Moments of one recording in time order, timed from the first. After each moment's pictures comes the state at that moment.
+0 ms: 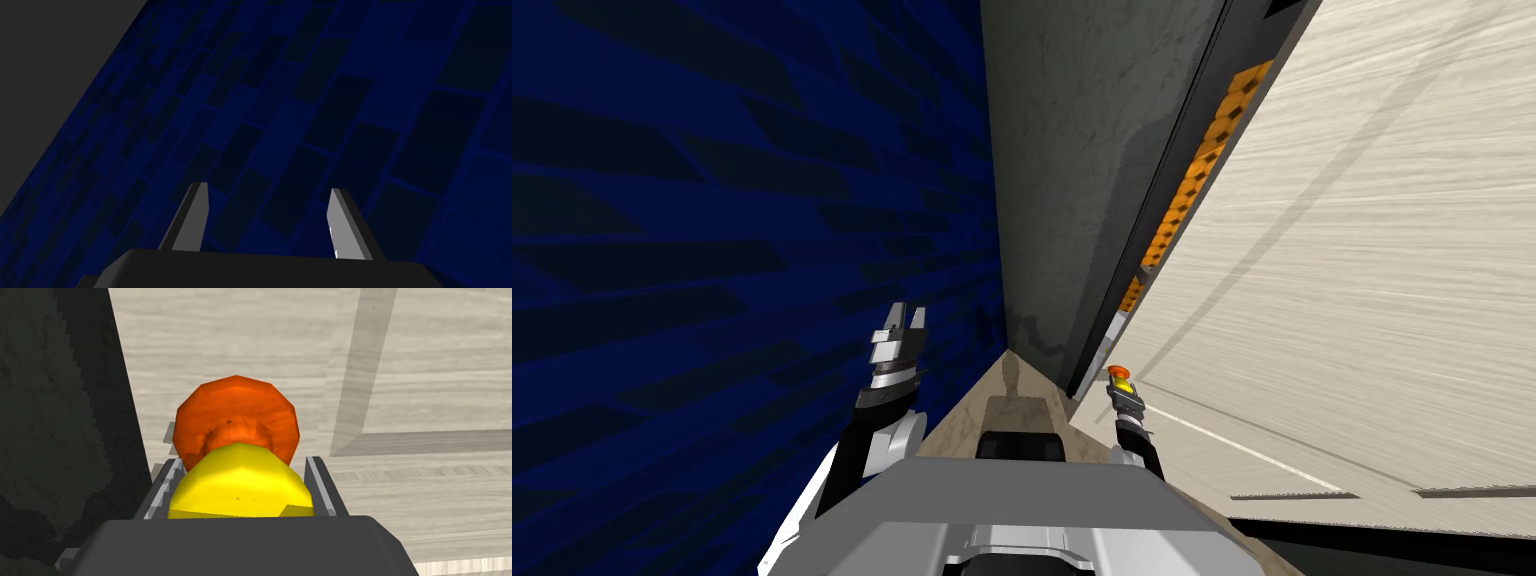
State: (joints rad) arm 0.15 -0.27 0.05 -0.87 -0.69 -0.85 -1.34
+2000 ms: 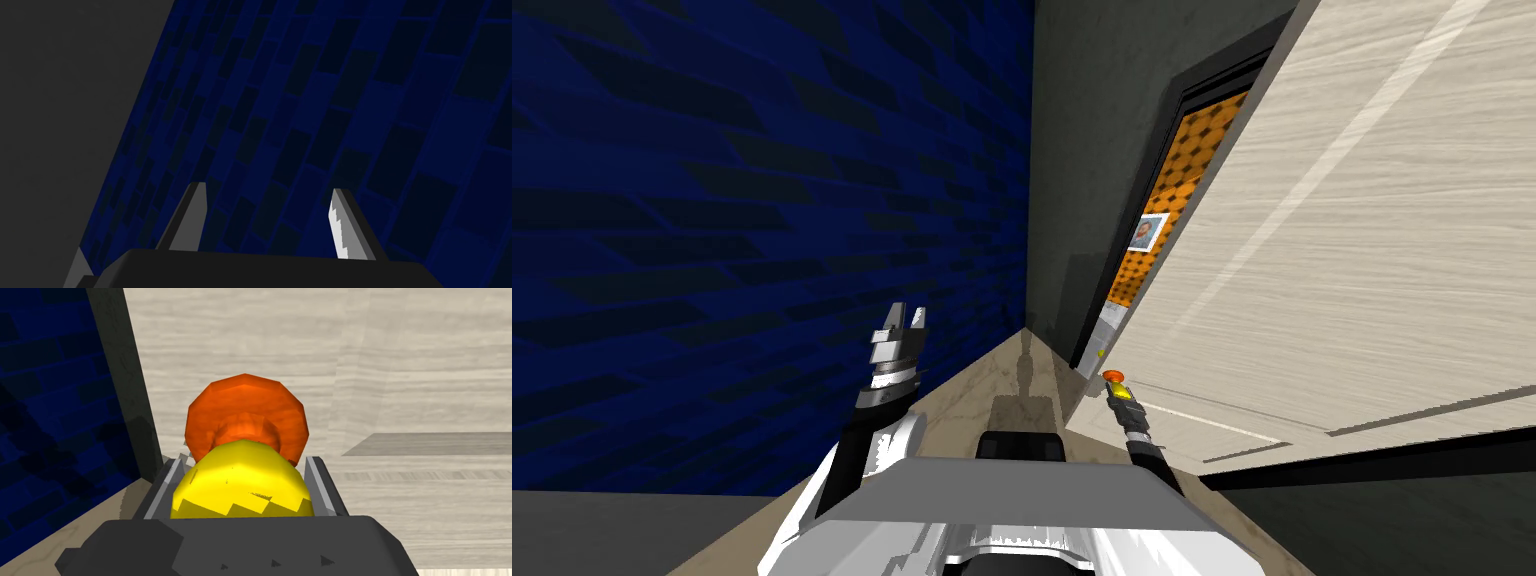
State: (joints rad) arm 0.25 -0.43 0.26 -0.92 -0.60 -0.91 -1.57
